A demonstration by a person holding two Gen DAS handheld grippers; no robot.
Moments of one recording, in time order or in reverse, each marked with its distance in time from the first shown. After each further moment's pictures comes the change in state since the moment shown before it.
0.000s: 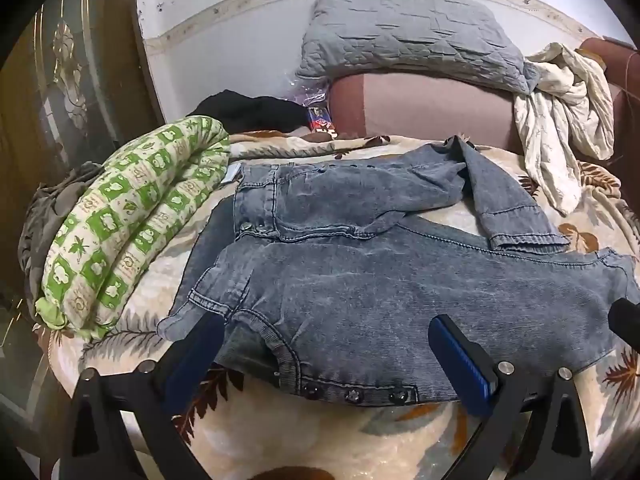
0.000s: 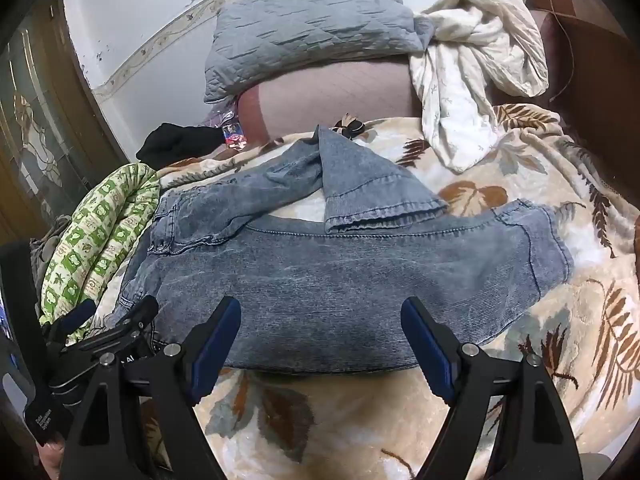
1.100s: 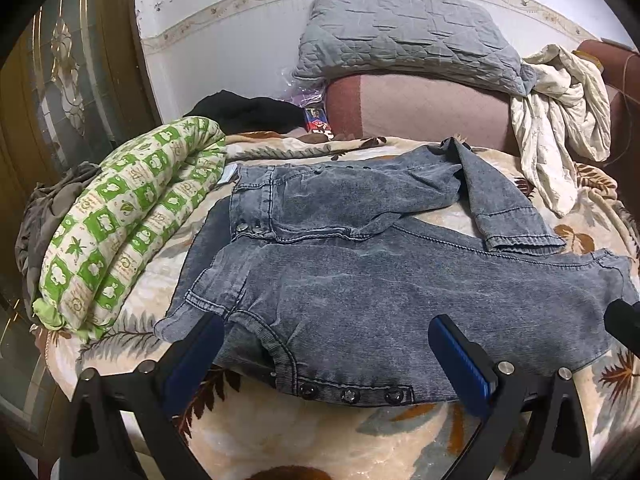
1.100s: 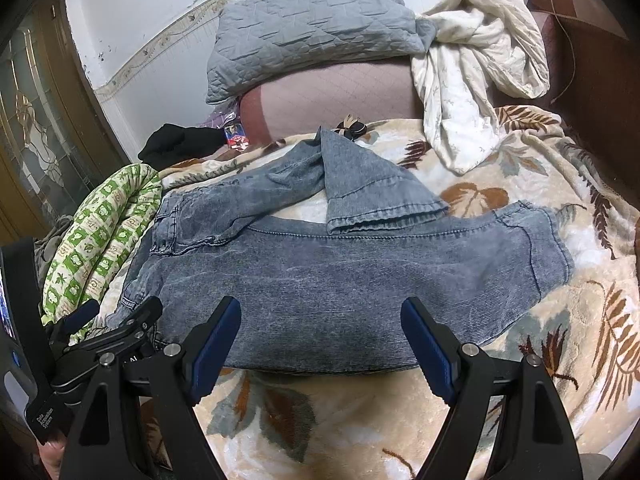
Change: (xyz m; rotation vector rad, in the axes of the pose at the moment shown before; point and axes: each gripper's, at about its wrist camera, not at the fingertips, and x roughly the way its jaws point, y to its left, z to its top) left arm -0.002 0.001 0.001 -0.003 -0.006 -0.019; right arm -0.001 0.001 0.000 -0.009 -0.019 0.005
